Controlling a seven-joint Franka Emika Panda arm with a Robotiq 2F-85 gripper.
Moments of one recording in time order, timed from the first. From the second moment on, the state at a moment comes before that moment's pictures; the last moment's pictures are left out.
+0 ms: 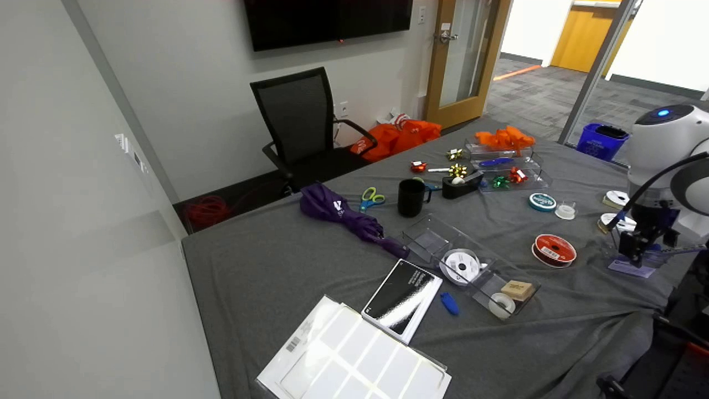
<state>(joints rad) -0.20 -0.05 -0.20 -2.75 -0.56 2.41 0.34</state>
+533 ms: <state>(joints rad) -0.20 -0.05 -0.20 -2.75 -0.60 2.45 0.38</state>
